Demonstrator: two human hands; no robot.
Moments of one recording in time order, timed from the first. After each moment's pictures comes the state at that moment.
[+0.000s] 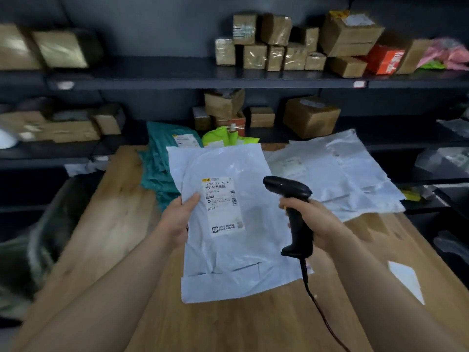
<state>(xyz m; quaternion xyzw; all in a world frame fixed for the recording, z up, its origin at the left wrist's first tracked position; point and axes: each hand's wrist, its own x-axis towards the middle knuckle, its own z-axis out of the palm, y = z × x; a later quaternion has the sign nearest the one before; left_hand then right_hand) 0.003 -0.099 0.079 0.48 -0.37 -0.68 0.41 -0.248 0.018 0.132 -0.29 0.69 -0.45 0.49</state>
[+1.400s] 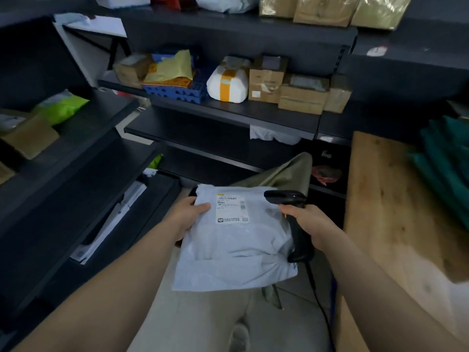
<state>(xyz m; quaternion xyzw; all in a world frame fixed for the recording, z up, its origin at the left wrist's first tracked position) 0.703 -0.209 0.004 0.72 -0.33 -0.51 0.32 0.428 -0.224 0.034 -0.38 0.67 -0.25 0.59</state>
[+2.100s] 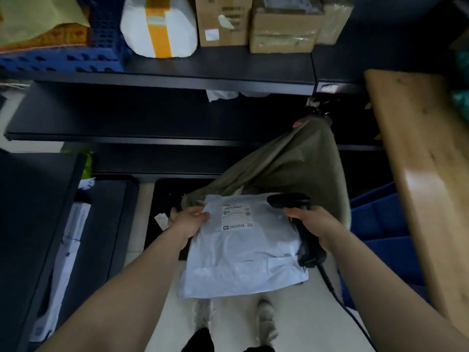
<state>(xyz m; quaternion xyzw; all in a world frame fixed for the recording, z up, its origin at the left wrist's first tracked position) 0.784 -0.415 -0.208 0.73 -0.41 -0.55 0.00 0.502 -0.343 -0.085 -0.18 0.78 -0.22 0.56</state>
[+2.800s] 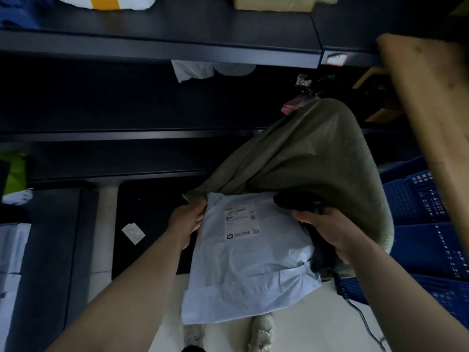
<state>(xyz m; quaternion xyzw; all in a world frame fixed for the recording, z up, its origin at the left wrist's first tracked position) 0.738 -0.473 -0.293 0.62 -0.24 -0.73 0.18 0.493 -0.368 -0.156 -0.14 0.83 -0.23 0.49</state>
